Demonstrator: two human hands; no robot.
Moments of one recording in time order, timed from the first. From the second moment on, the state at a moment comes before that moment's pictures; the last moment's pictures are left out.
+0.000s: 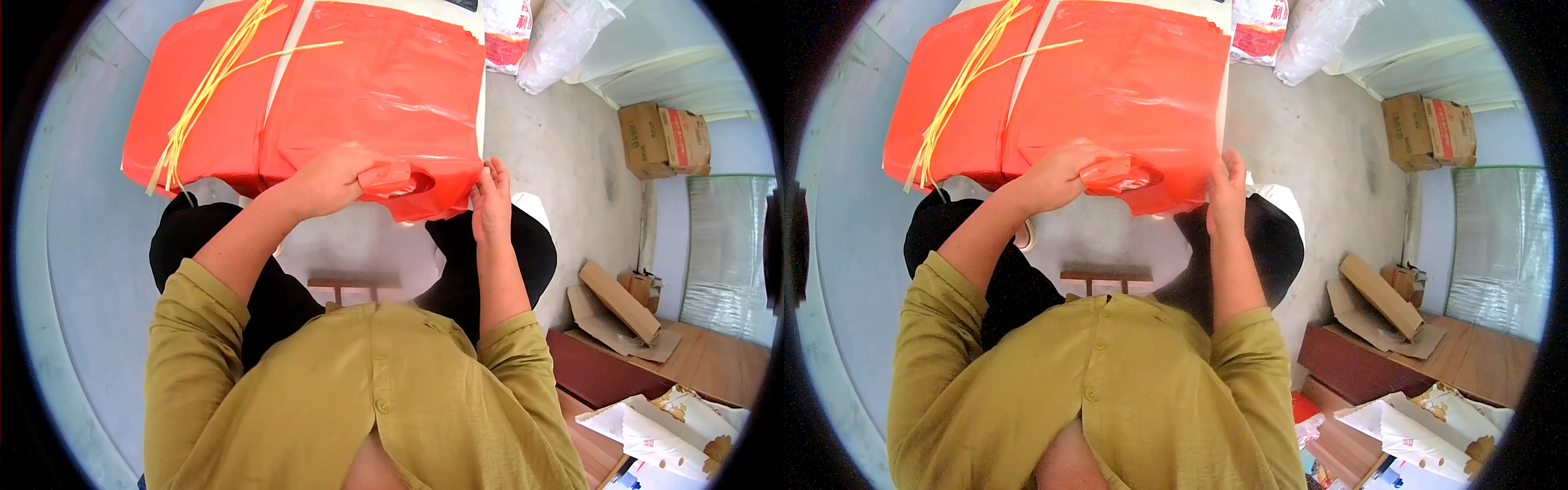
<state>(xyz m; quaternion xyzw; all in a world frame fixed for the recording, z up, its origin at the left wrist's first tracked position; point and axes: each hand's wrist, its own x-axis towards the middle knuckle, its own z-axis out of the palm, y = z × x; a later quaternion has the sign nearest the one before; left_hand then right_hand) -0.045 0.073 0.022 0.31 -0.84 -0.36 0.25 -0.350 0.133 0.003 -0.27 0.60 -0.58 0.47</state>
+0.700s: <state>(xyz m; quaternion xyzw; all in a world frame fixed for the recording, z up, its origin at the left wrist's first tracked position) -0.045 0.088 0.002 0.23 -0.95 -0.16 0.16 -0.363 0.237 -0.015 -0.29 0.58 -0.48 0.59</state>
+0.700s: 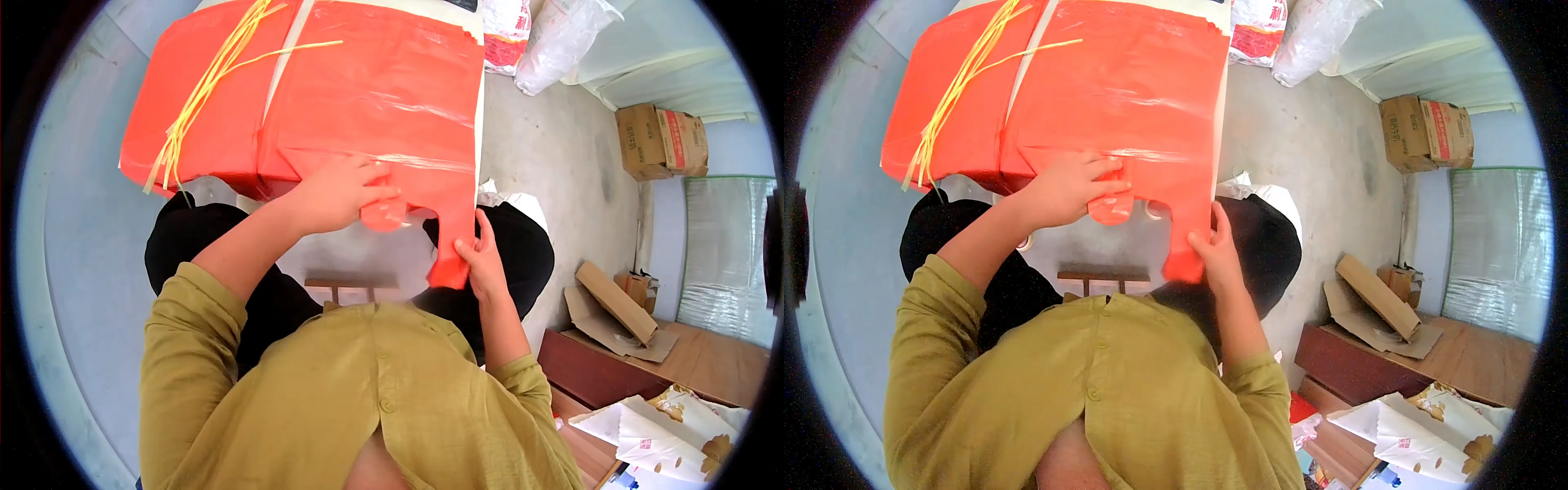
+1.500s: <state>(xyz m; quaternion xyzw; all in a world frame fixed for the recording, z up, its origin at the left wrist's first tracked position) -0.034 0.102 0.008 0.19 -0.96 -0.06 0.22 -0.286 0.085 0.026 -0.41 0.59 -0.27 0.64</state>
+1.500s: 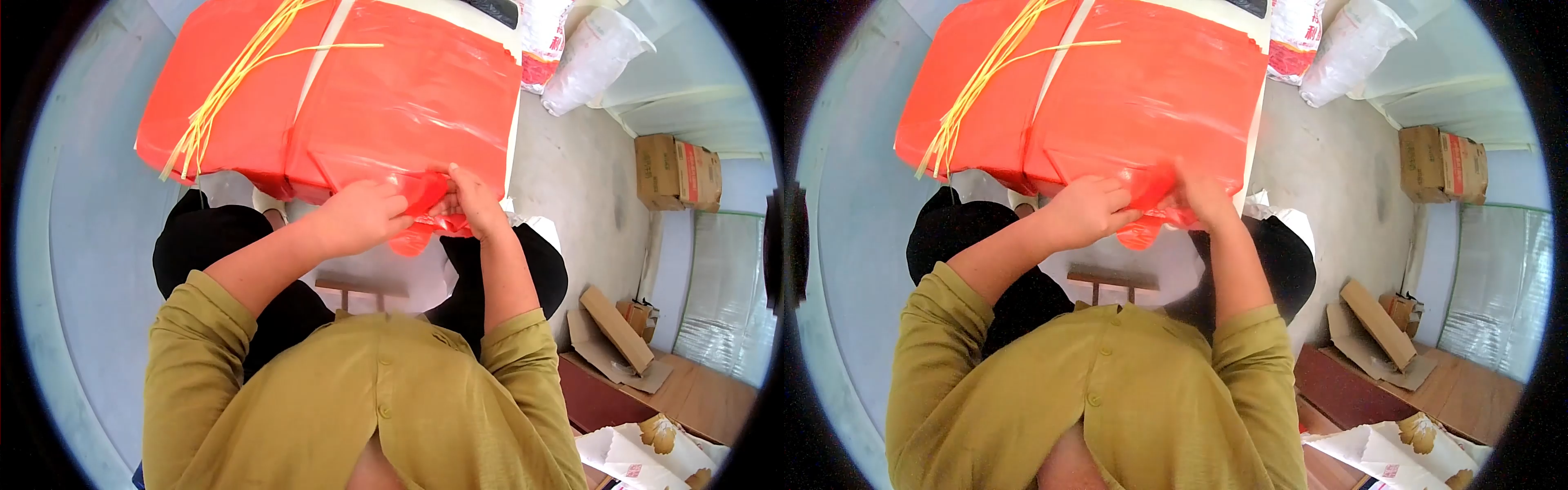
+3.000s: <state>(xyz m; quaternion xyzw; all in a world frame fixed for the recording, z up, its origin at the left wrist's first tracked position) -0.030 0.088 0.016 0.32 -0.91 -0.11 0.22 -0.283 0.121 0.005 -0.88 0.42 -0.23 0.04</state>
